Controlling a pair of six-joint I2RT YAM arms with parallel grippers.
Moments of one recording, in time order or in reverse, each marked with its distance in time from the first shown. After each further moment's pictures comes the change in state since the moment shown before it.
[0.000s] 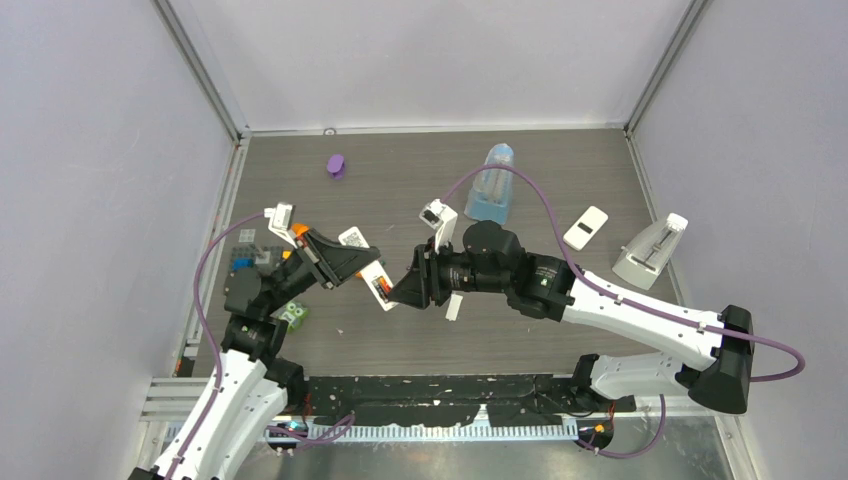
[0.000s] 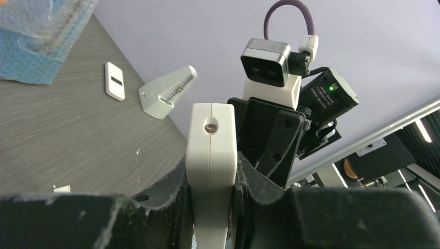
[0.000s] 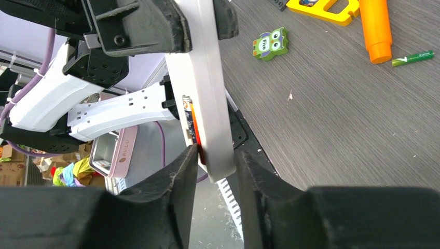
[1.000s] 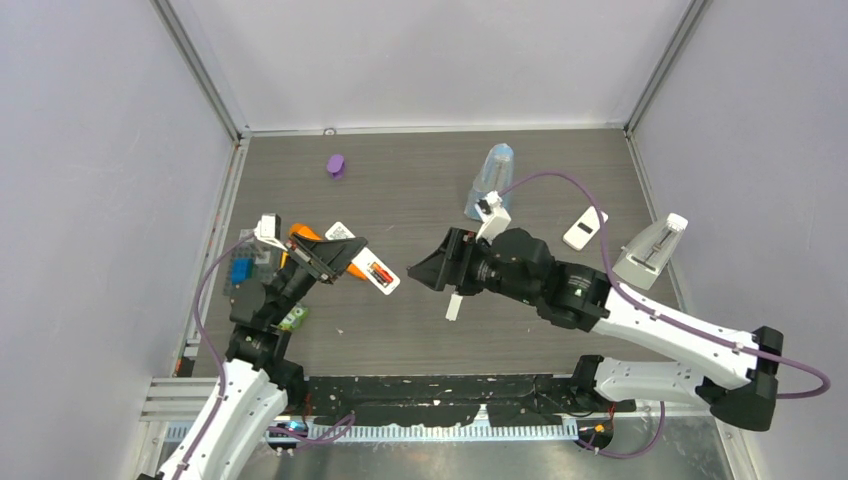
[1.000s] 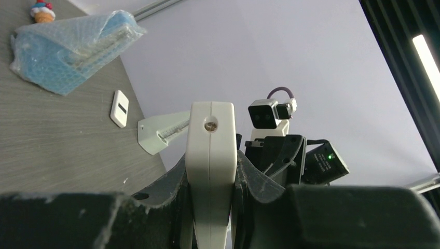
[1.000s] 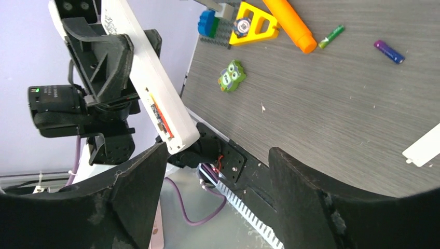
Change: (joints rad) left arm 0.000 -0.070 -0.120 0.013 -0.278 -0.206; right arm 0.004 -0.129 -0.049 -0.135 0.332 0.343
